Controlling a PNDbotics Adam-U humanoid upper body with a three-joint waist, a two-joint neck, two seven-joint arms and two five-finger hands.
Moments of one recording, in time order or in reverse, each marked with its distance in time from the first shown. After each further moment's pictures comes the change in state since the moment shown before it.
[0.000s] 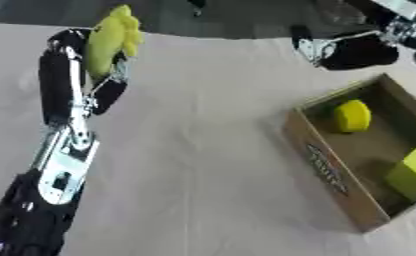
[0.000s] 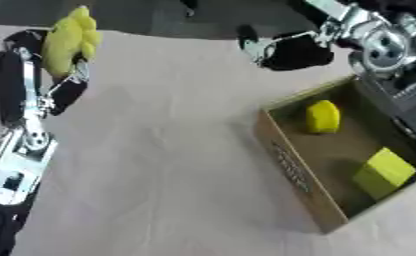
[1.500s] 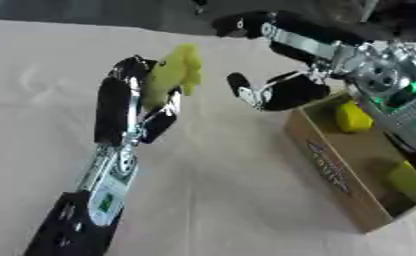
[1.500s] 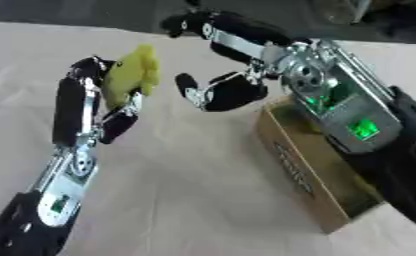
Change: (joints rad) left arm -0.005 -0.112 -0.096 0.056 -0.142 -0.191 -0.058; right arm -0.052 0.100 0.109 0.000 0.169 -0.116 0.120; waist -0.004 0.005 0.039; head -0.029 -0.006
